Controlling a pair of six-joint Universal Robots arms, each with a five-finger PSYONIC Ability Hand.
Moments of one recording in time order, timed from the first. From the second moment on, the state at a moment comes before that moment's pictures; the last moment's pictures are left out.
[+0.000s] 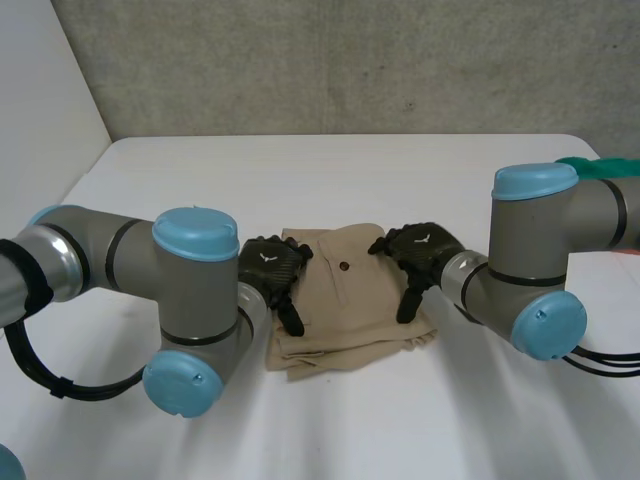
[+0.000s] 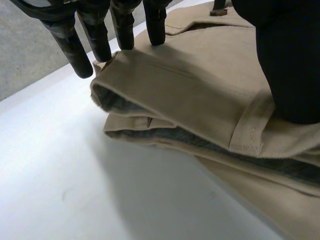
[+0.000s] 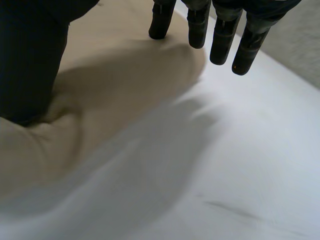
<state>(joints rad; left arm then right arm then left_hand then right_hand) 4.07 -2.31 -1.26 3.15 -1.67 3.33 2.02 -0.78 1.11 0.17 1.37 2.76 0.20 0.20 0.20 0.21 0.05 0.16 0.22 0.22 0.24 0.07</state>
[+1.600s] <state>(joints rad) 4.25 -1.80 -1.28 3.01 -1.12 3.24 2.21 -0.78 1.37 -0.50 1.49 2.68 0.20 0.20 0.20 0.21 0.05 0.90 1.13 1.13 1.15 0.26</state>
